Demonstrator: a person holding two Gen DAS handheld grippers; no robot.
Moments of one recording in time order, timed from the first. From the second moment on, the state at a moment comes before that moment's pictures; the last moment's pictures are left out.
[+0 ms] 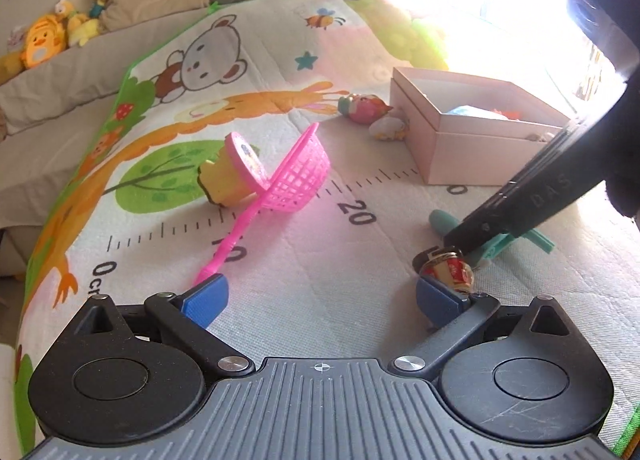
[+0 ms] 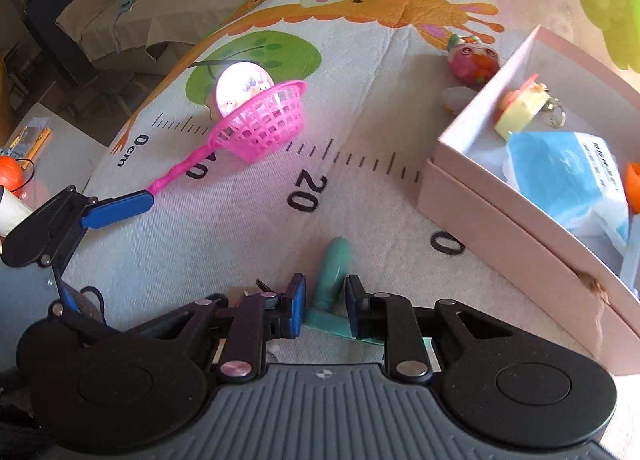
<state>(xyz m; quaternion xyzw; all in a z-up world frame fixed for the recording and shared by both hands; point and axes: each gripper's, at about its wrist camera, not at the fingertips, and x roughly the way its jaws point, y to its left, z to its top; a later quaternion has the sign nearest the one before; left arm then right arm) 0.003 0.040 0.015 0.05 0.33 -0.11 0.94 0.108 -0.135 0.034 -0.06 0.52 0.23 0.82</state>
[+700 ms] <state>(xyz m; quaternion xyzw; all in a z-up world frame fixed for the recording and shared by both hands) 0.005 -0.028 0.015 0.07 0.36 -0.24 0.90 0.068 -0.261 0.023 0.01 0.43 0.09 0.90</state>
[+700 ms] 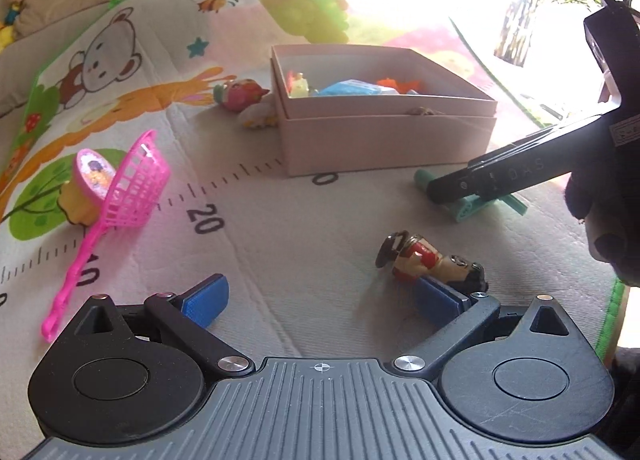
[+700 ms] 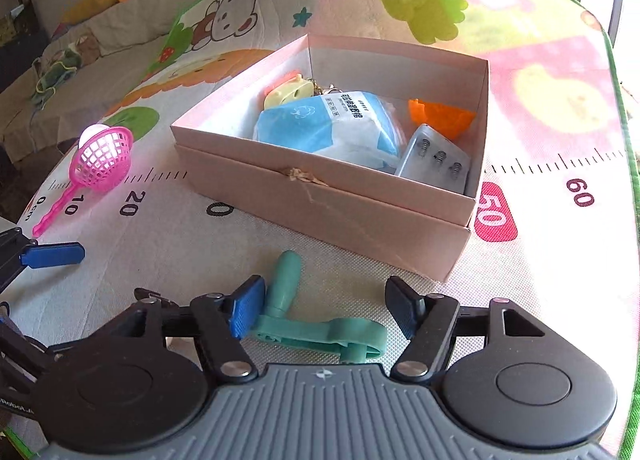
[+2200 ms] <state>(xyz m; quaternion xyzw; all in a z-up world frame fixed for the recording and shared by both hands) 0.002 -0.050 0.012 0.12 0.35 -0.16 0.91 0.001 -0.275 0.031 0.02 0.36 0.08 0.93</state>
